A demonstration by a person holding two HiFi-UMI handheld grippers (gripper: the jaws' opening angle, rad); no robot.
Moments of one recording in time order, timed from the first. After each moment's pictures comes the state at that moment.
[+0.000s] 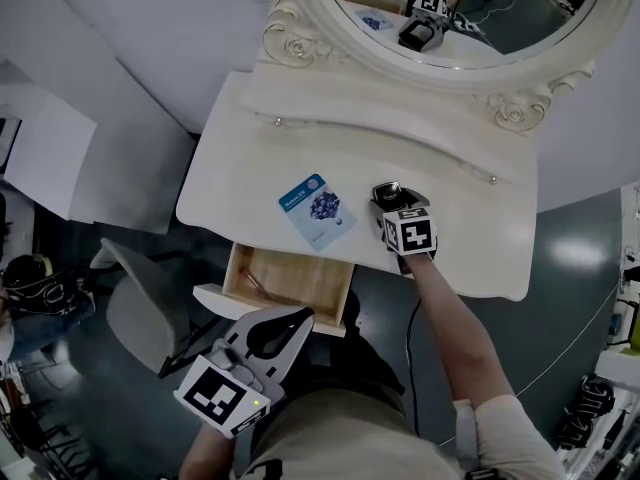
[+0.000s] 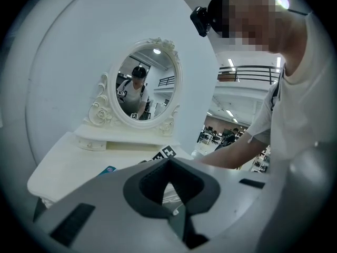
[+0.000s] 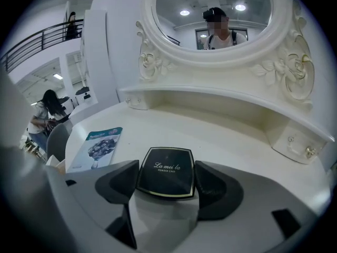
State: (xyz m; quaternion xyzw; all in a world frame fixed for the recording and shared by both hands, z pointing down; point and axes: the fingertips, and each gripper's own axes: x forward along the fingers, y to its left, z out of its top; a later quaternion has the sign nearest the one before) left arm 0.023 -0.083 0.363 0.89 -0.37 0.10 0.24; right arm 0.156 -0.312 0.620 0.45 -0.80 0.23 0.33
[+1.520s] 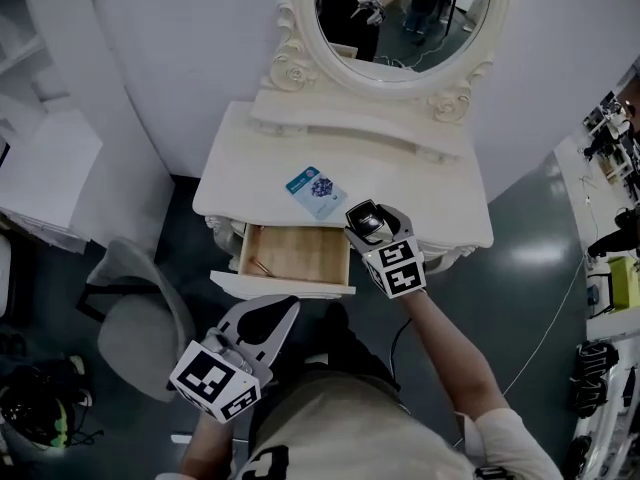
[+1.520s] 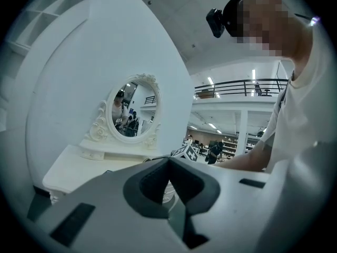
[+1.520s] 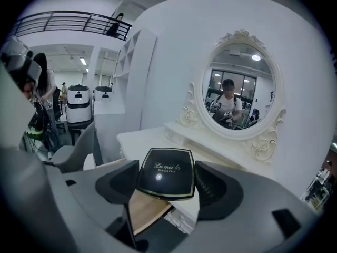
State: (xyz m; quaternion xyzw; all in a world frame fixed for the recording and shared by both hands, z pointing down) left arm -0.074 0.084 0.307 0.93 -0.32 0.01 0.17; right arm 0.065 -0.094 0.437 0.47 -0.83 0.04 0.29
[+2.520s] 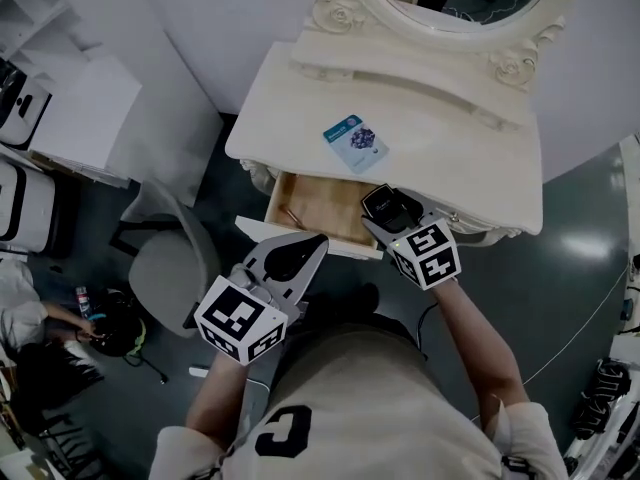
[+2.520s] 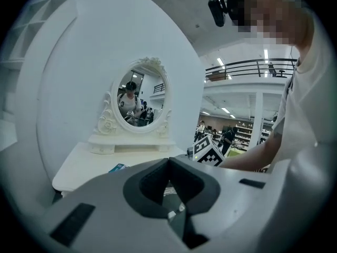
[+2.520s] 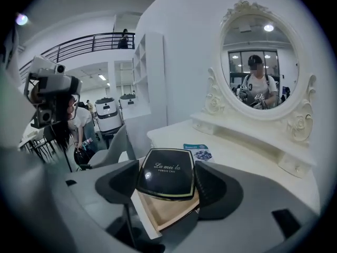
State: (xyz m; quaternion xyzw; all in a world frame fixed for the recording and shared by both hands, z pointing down) left arm -0.034 0.039 0.338 0.90 -0.38 0.09 0.17; right arm 0.044 -0.053 0.470 0.32 -0.90 0.12 0.28
